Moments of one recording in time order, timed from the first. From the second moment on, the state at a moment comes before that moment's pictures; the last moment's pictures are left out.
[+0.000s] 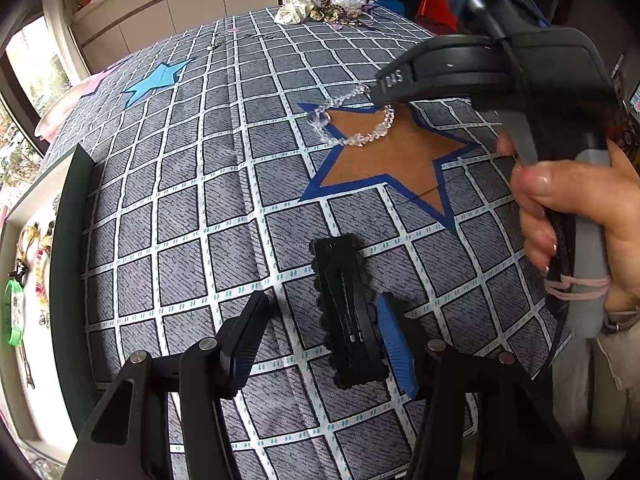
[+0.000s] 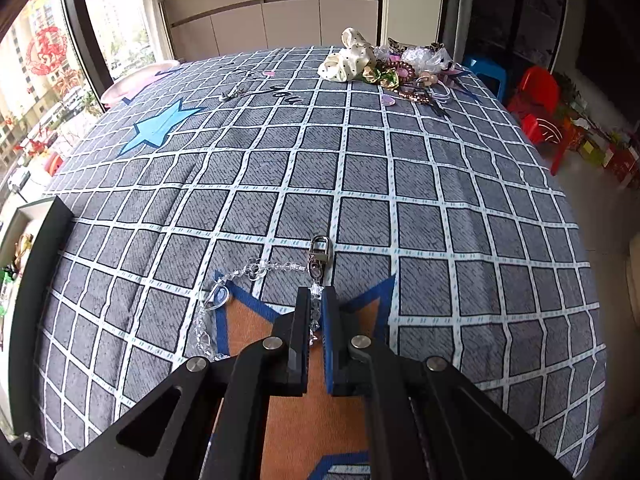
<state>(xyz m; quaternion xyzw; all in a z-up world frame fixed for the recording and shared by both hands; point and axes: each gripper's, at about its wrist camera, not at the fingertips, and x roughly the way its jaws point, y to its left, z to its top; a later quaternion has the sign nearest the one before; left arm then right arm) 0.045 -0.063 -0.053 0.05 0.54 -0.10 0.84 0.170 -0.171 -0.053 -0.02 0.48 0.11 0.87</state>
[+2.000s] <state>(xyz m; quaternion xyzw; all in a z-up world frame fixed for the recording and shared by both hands) 0.004 0.057 0.006 0.00 0.44 -0.08 0.89 0.045 -0.153 0.025 0.05 0.44 0.14 0.89</state>
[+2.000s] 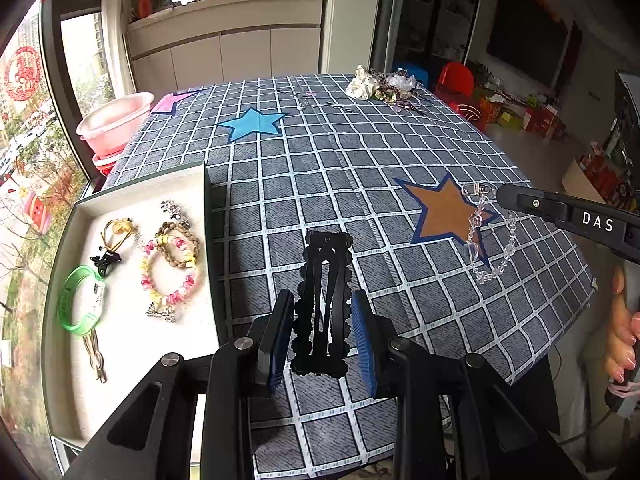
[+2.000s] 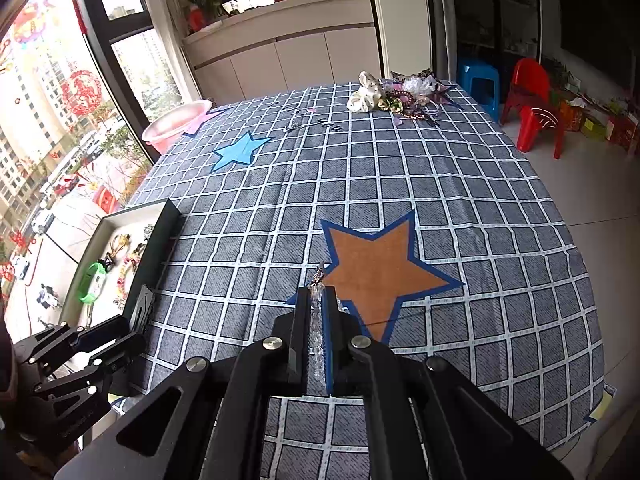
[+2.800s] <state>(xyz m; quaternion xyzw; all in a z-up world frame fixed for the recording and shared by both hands) -0.027 0.171 0.009 -0.05 0.43 0.02 0.90 0.033 -0.021 0.066 -0.01 0.41 0.27 0.87</state>
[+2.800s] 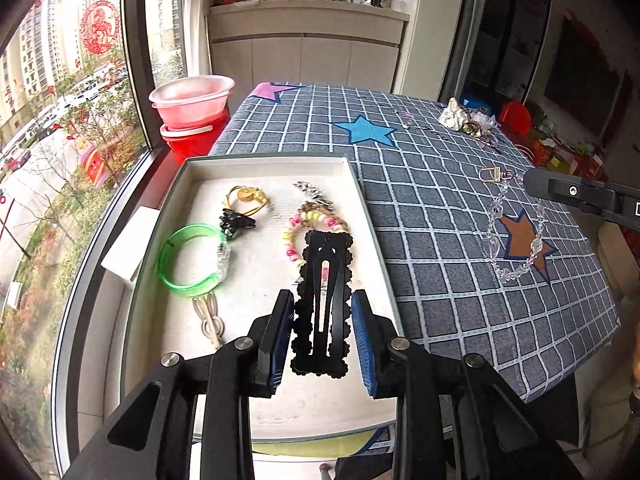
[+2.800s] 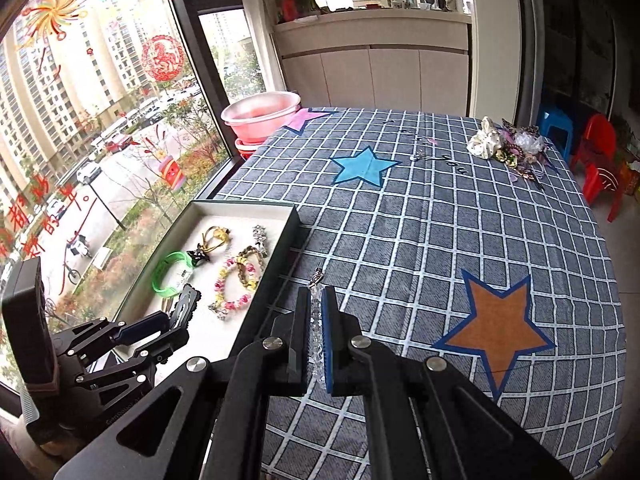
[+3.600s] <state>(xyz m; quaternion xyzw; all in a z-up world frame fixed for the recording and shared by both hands) -0.044 0.232 -0.027 -0.06 0.47 0.08 0.87 -0.002 0.105 0.026 -0.06 0.46 0.41 0.78</state>
